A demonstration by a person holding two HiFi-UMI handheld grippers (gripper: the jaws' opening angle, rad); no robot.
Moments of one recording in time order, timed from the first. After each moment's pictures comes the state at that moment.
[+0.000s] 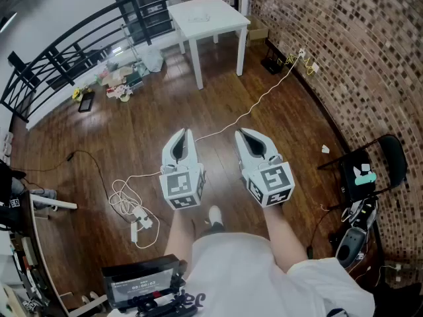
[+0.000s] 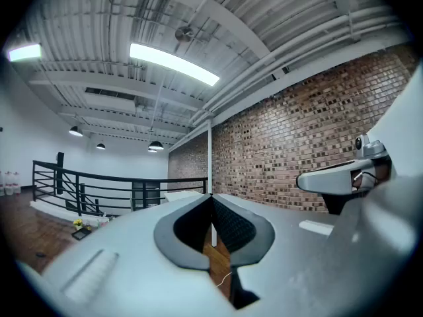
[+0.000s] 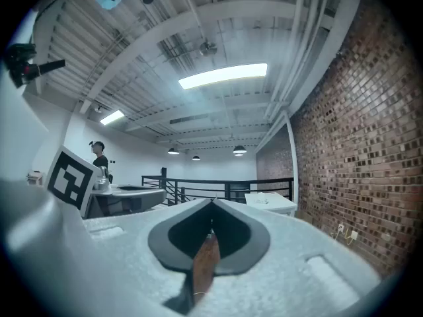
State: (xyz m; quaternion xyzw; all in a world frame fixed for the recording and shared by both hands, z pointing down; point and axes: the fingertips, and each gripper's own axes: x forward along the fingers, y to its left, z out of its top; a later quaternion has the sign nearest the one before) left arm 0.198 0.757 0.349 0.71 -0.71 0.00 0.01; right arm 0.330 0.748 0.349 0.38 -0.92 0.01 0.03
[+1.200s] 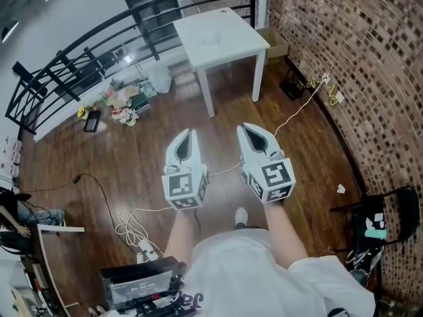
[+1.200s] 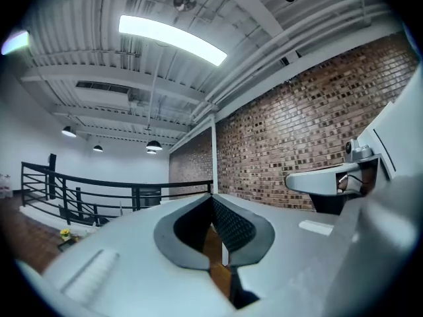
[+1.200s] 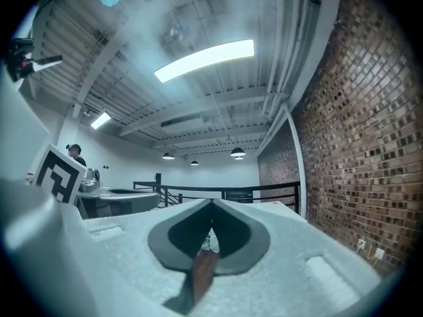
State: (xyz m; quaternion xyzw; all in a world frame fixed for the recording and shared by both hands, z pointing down) left arm 0.134 0.405 0.346 0.70 -0.71 0.01 0.01; right arm 0.256 0.377 0.347 0.37 -0.93 0.01 0.00
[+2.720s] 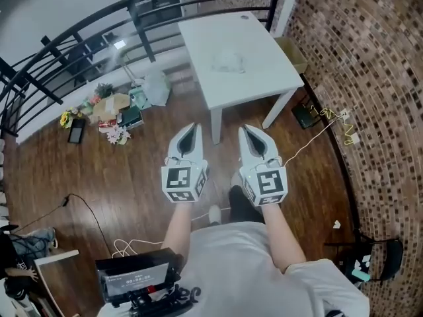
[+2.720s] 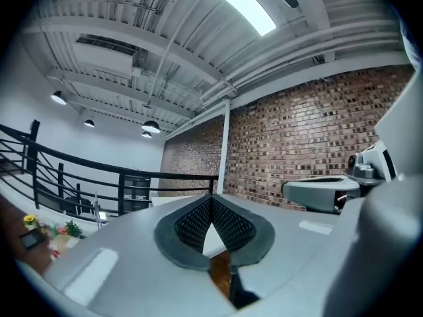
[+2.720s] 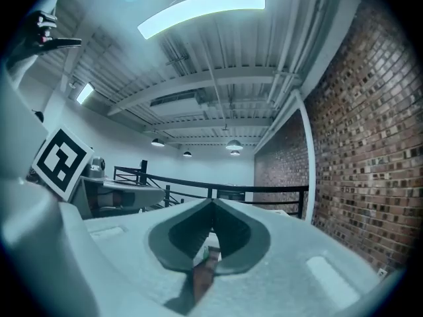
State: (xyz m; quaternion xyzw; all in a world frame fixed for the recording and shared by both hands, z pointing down) left arm -0.094 -0.001 0.398 0.74 -0.67 -0.03 0.07; right arm 0.018 -0.015 0.389 0.39 -0.92 -0.03 0.03
